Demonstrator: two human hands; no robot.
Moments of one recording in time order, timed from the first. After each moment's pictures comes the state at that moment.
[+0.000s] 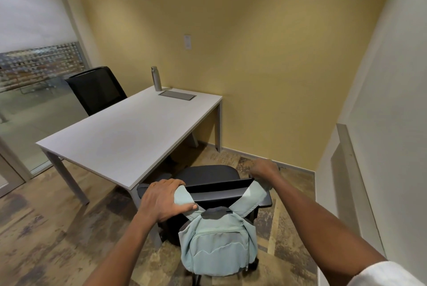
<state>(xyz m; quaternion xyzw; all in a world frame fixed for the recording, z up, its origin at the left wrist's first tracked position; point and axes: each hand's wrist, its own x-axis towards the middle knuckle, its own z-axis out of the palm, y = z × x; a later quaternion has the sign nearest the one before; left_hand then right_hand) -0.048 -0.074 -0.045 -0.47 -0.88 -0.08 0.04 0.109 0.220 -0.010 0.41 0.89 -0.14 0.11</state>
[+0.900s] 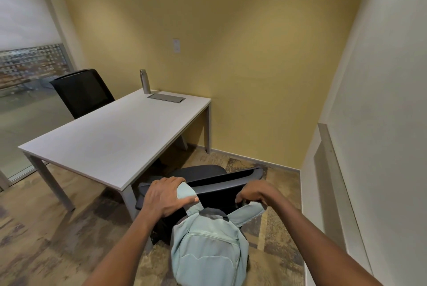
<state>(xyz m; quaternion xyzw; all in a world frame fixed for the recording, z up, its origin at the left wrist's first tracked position) -0.029 -0.067 -0.048 -0.48 -0.87 -0.08 0.04 0.176 0.140 0.002 0.40 0.85 -0.29 0.19</state>
